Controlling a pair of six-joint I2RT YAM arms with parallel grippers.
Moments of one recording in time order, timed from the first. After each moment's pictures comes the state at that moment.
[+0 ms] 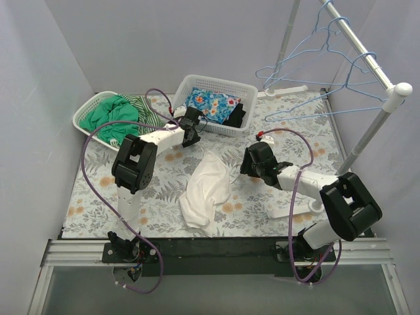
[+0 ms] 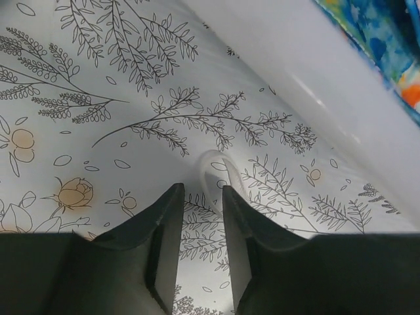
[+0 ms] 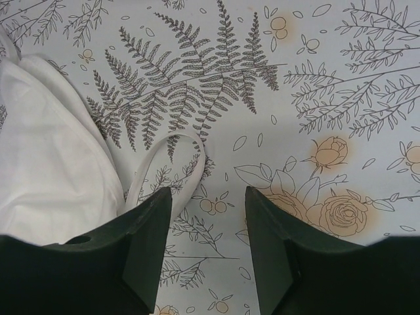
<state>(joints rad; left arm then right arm) -0.48 2.12 1.53 -0.38 -0.37 -0.81 0.61 1.47 0.70 -0.01 0.23 0.64</state>
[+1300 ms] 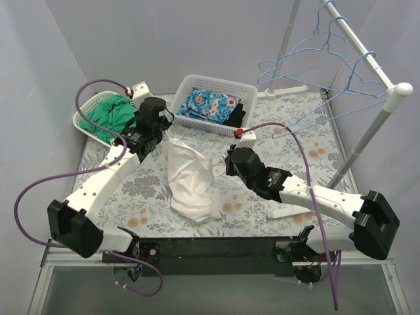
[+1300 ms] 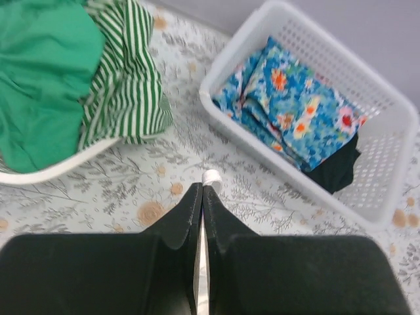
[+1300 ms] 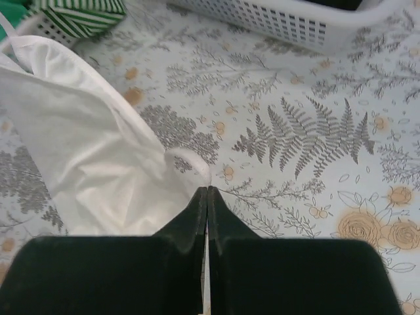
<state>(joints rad) -0.47 1.37 1.28 -0.40 -0.55 -0.61 0.96 1.29 0.84 -0.07 0.49 0.56</state>
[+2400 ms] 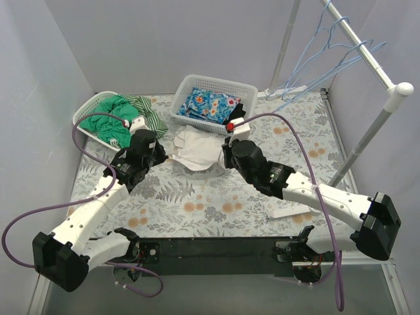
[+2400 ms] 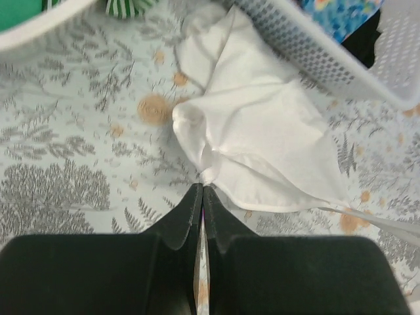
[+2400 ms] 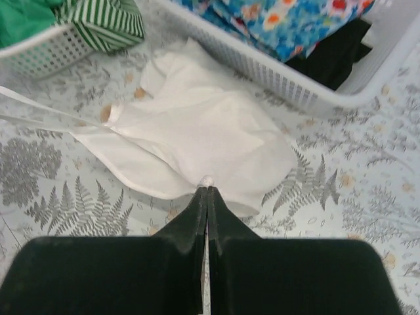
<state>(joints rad) -0.46 1.07 0.95 -0.46 -0.32 -0.66 1.00 1.26 1.00 -0.08 0.51 0.26</state>
